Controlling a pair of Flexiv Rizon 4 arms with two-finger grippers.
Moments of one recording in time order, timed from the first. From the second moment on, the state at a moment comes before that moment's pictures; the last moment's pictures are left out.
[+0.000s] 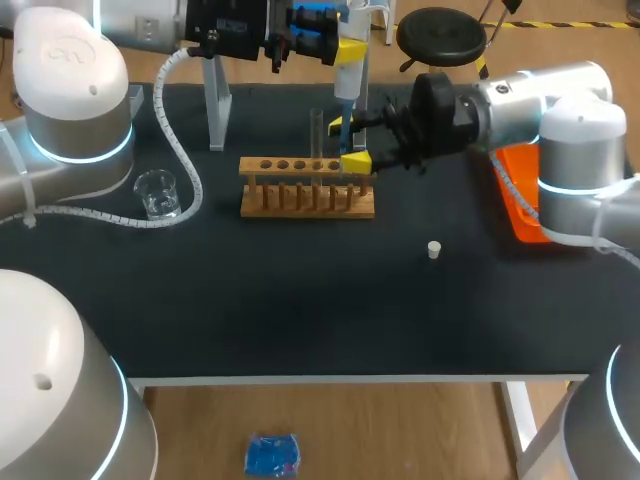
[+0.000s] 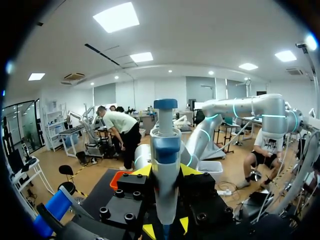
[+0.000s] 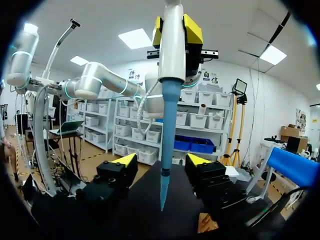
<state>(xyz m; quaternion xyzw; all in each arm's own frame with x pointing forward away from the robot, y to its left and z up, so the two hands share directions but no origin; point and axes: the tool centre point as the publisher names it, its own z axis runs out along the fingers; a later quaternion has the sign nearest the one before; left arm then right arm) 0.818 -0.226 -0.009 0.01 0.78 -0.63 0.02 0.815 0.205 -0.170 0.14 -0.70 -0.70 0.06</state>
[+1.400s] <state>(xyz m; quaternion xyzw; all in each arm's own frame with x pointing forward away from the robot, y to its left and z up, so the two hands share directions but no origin) 0.827 -0.220 -0.013 0.00 0.78 -0.63 0.03 0.821 0.136 -0.230 0.10 -0.76 -0.64 0.05</state>
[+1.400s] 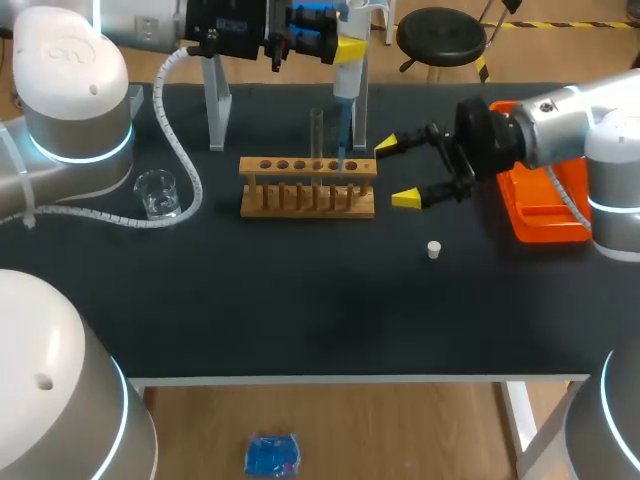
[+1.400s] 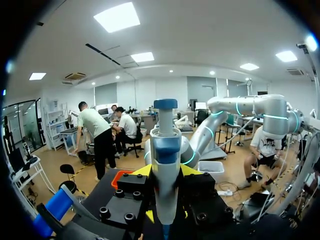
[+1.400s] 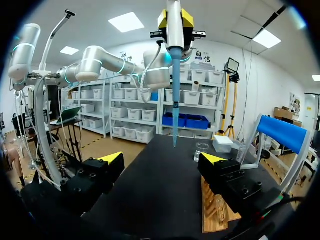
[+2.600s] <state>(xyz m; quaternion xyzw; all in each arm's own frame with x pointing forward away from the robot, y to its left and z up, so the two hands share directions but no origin) 0.893 0.055 -0.090 0.05 0.79 -0.61 0.02 0.821 0.136 -0.230 0.10 -0.76 -0.64 0.05</state>
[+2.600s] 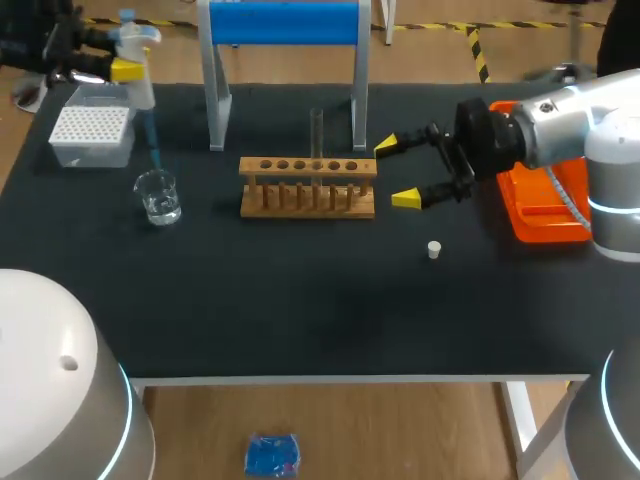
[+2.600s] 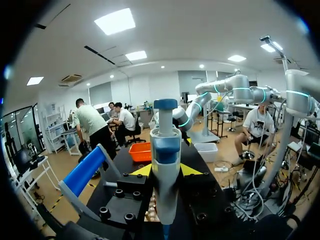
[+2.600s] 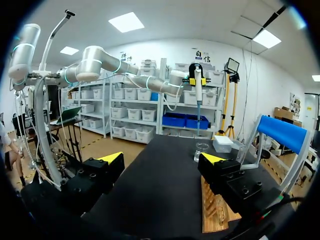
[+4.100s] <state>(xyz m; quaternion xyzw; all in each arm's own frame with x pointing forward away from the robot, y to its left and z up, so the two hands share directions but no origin) 0.928 0.067 -0.125 0.05 0.78 -0.62 0.00 0.821 0.136 -0.230 0.10 -0.76 -0.64 0.05</state>
